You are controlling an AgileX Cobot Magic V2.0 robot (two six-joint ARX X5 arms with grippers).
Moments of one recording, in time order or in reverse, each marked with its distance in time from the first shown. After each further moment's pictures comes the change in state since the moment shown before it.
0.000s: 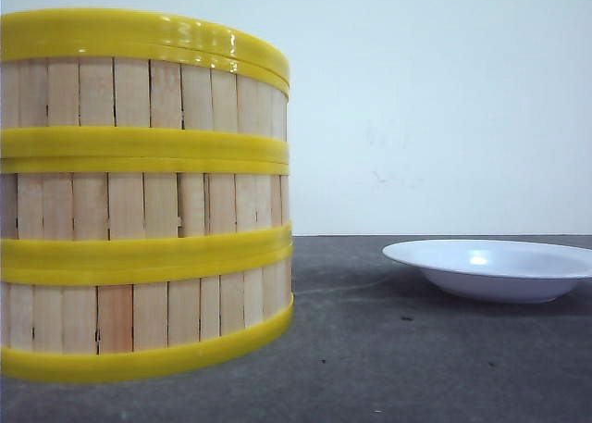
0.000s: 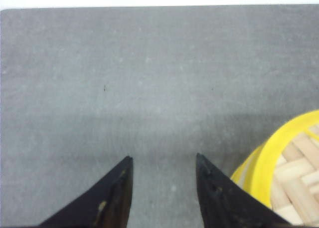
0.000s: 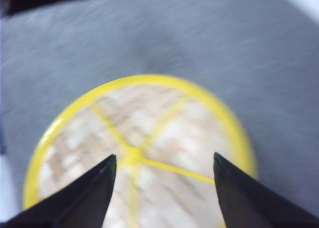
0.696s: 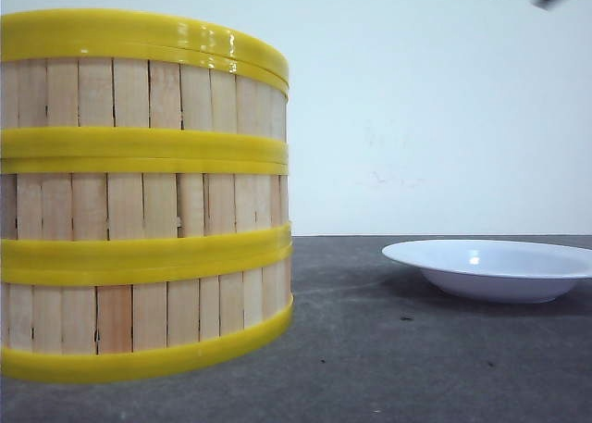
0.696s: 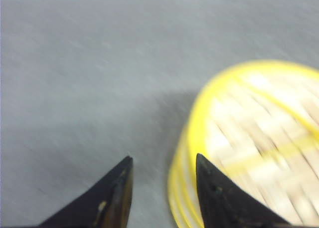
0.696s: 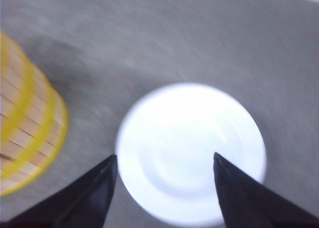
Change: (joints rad) left arm -0.059 -0.214 -0.150 -0.056 0.125 -0.032; right arm -0.524 -0.583 -0.690 0.013 0.051 0.049
